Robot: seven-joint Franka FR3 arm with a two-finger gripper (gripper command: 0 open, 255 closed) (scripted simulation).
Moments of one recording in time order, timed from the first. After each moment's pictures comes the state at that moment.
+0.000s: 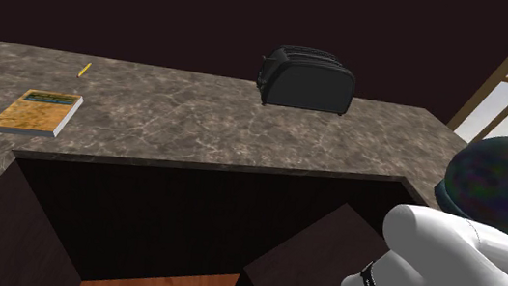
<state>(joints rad) -0.82 -1.42 -1.02 -2.70 -0.98 1.55 -0.69</state>
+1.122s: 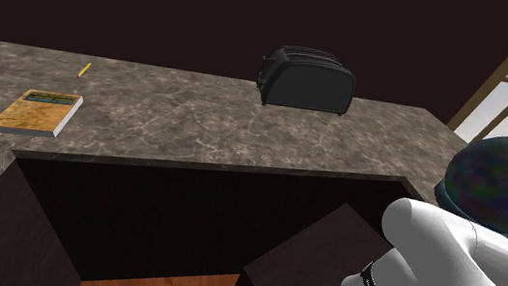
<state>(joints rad) -1.01 -1.58 -0.93 -2.83 -1.11 1.56 -0.72</state>
